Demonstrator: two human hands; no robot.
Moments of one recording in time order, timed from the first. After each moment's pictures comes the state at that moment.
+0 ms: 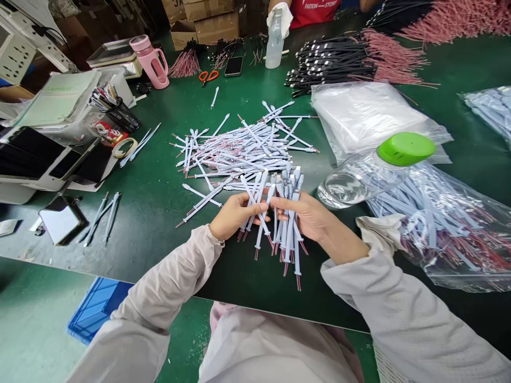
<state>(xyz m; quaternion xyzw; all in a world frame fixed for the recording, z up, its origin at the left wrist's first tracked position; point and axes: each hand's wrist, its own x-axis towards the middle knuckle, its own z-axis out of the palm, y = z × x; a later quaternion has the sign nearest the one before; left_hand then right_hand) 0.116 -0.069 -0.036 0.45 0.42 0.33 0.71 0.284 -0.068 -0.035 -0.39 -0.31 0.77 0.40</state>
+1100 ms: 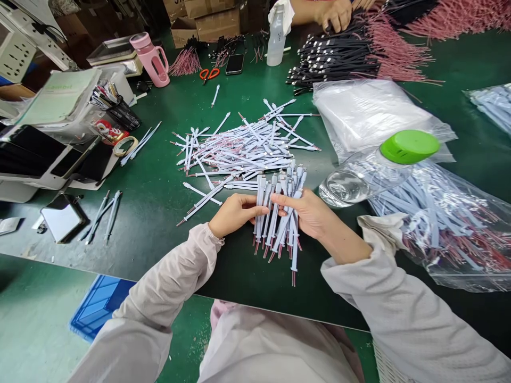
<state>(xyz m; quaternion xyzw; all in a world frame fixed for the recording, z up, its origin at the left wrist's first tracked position) 0.105 -0.064 -0.036 0.62 0.43 0.25 0.61 0.283 -0.068 -0.036 -0.44 -0.30 0.74 0.42</state>
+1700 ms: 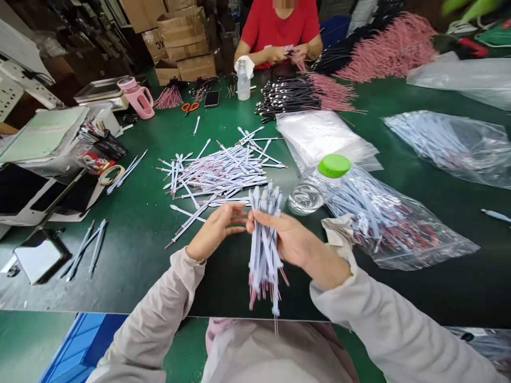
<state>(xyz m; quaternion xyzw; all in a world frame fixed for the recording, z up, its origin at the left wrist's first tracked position) 0.109 -0.083 -0.005 0.48 0.38 0.36 0.70 0.275 -0.107 0.003 -0.33 -0.22 0.82 0.40</state>
